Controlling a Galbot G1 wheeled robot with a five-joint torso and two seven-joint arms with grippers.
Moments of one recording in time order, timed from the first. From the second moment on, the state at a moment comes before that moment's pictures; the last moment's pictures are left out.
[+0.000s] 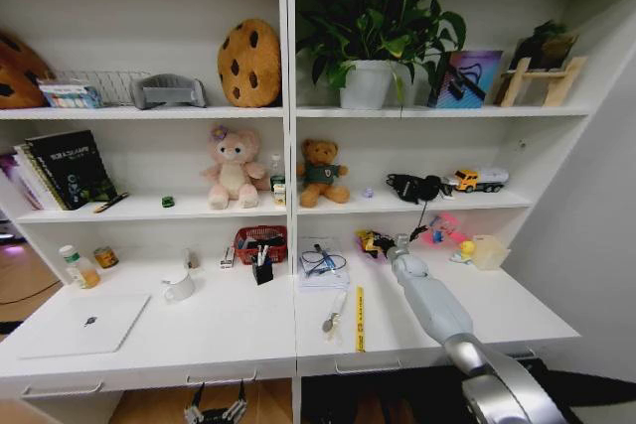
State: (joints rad) left arm 1.99 -1.56 -0.51 -1.98 0.01 -0.12 -0.12; right arm -0.43 1.23 0.27 0.79 0.48 -0.08 -0.02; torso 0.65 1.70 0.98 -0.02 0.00
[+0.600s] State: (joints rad) left arm 2.00 -1.56 -0.51 -1.98 0.01 -0.12 -0.13; right arm -0.42 1.24 0.33 0.72 0.45 0.01 0.01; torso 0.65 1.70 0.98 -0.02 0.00
